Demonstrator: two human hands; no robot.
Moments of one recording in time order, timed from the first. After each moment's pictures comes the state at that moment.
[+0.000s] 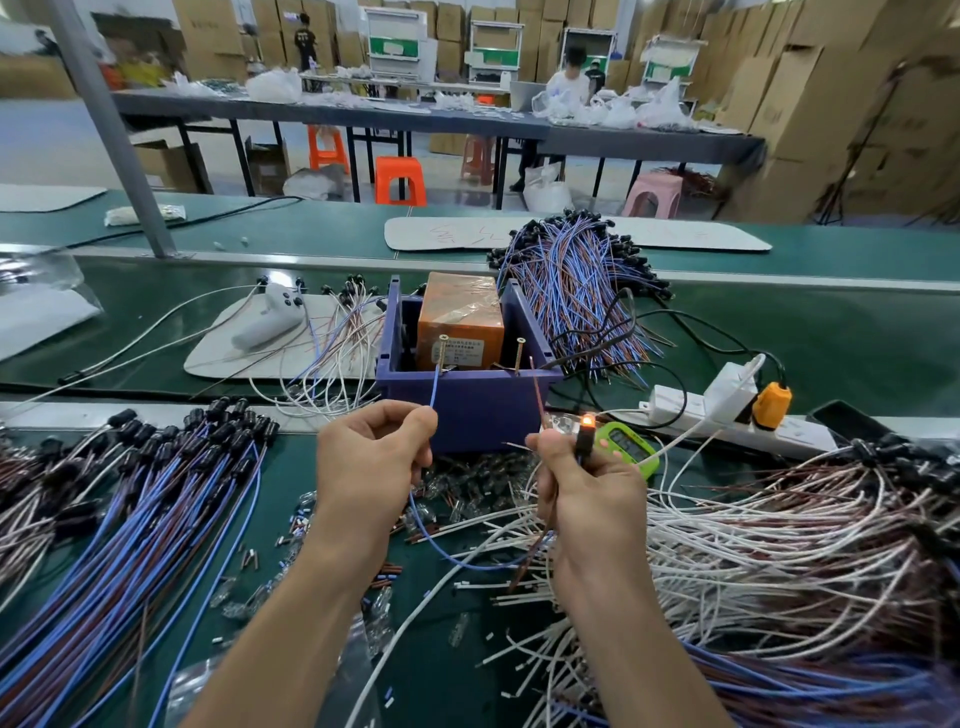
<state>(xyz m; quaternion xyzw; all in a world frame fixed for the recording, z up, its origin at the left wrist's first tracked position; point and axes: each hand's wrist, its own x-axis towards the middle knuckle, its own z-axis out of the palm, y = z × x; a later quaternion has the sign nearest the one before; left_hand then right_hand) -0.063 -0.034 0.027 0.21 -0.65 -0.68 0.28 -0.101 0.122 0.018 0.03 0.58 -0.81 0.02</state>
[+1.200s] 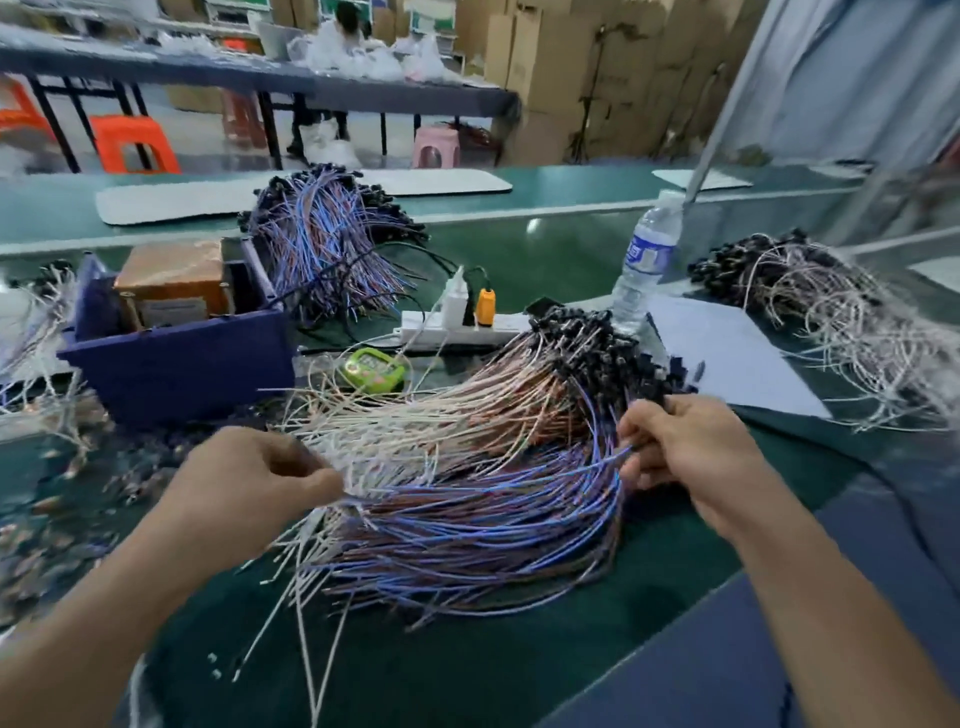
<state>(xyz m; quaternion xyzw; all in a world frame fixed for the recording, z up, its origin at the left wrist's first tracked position) -0.010 0.062 0.058 0.06 -0.91 -0.41 -0.03 -0.025 0.416 0.078 0.16 0.79 -0.59 -0.03</state>
